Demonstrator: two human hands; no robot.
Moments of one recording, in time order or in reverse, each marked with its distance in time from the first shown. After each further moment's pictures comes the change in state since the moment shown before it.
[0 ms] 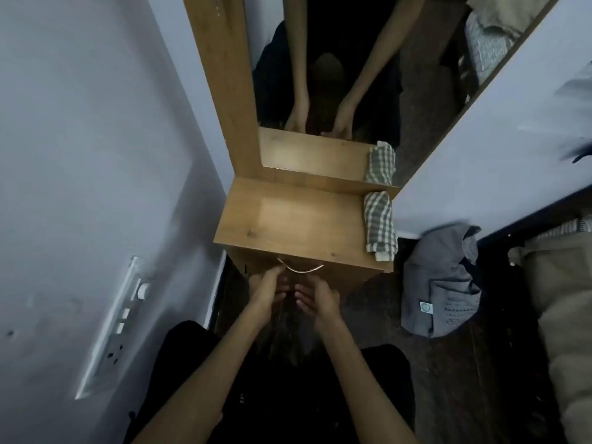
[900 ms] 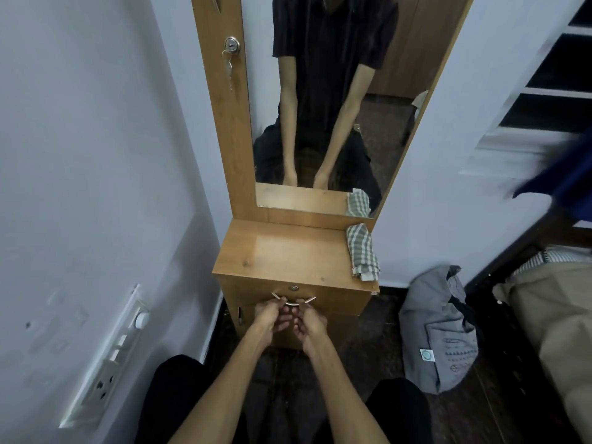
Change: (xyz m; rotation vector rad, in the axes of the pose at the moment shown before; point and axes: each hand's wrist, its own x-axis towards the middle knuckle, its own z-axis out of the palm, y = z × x) left_hand 0.032 -0.022 0.011 0.054 -0.161 0.063; right_hand 0.038 0.023 0.008 0.096 -0.030 -0.143
